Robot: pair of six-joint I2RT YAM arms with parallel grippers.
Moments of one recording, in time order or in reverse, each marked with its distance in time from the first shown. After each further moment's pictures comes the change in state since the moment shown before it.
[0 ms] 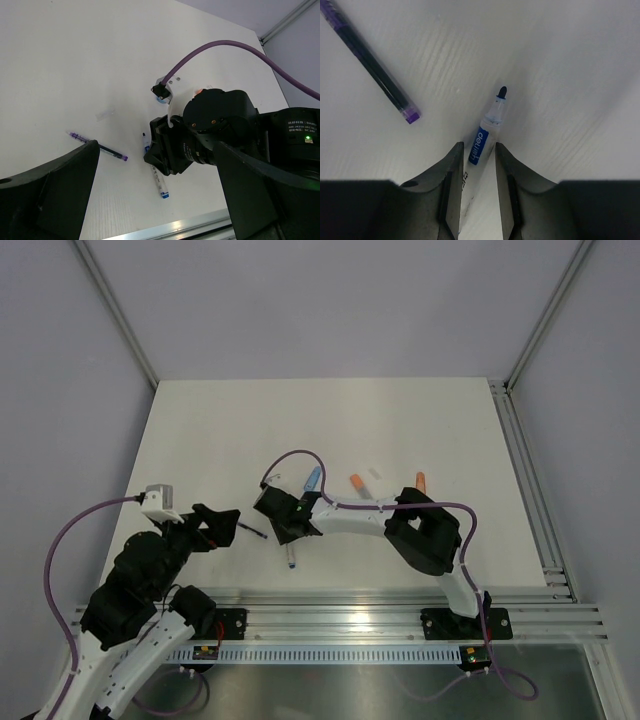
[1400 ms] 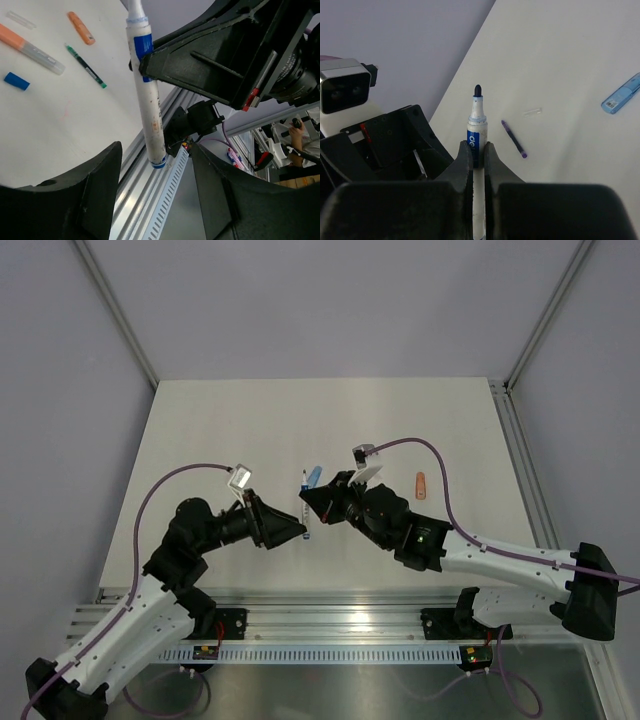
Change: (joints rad) left arm 0.013 0.349 -0.246 0.721 0.843 -0.214; right arm 0.011 -0.929 -0.649 0.619 0.137 0.170
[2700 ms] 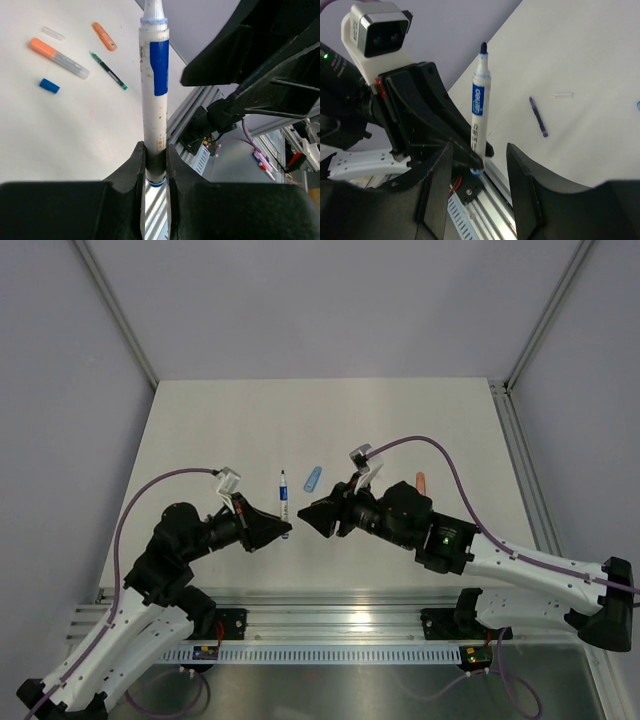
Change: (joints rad) left arm -0.008 -0.069 0.074 -0.177 -0.059 0.127; right arm 0.003 -0.087 0.057 -0.133 -0.247 -0.105
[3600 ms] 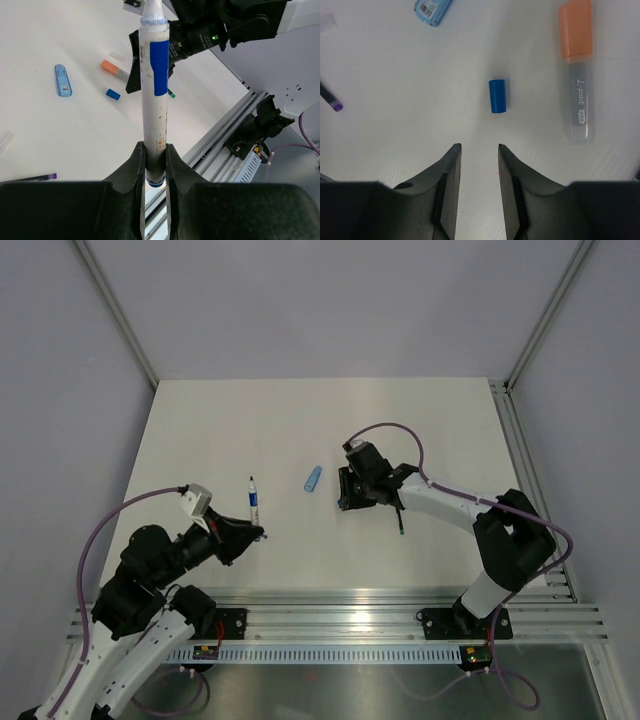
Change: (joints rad) left arm 0.000 -0.237 0.123 -0.358 -0.219 0.234; right arm -0.428 0.520 0.106 -0.359 -0.131 -0.156
